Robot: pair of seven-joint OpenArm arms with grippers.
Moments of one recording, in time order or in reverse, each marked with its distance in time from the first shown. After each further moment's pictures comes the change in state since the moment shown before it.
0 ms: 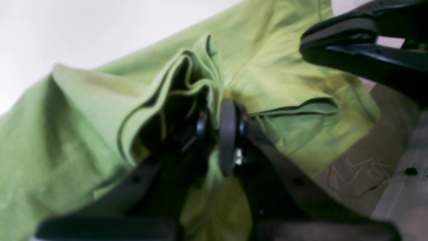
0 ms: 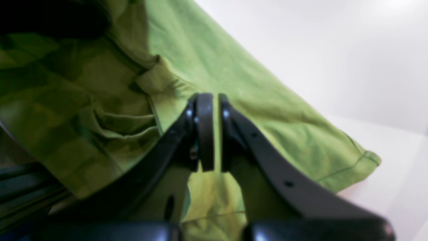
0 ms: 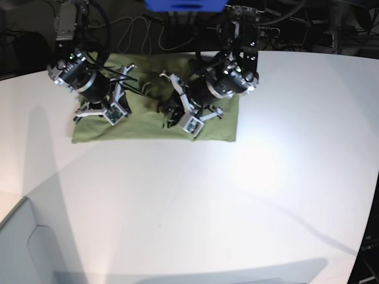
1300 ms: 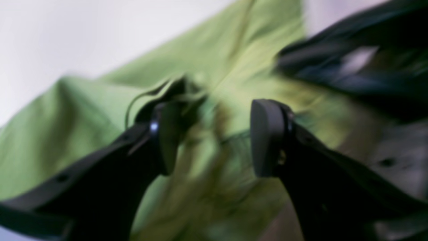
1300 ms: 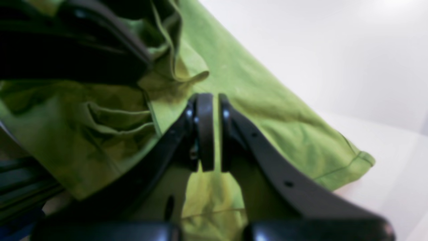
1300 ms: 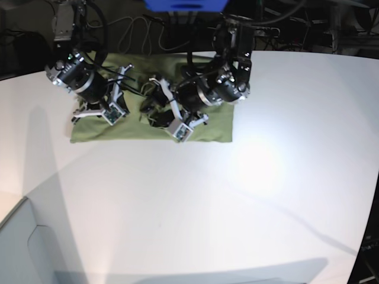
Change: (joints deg) left arm -3.8 -0.1 2.3 -4.7 -8.1 0.0 -0.2; right arm 0.0 1.2 -0.1 0.0 -0.2 0.0 0.0
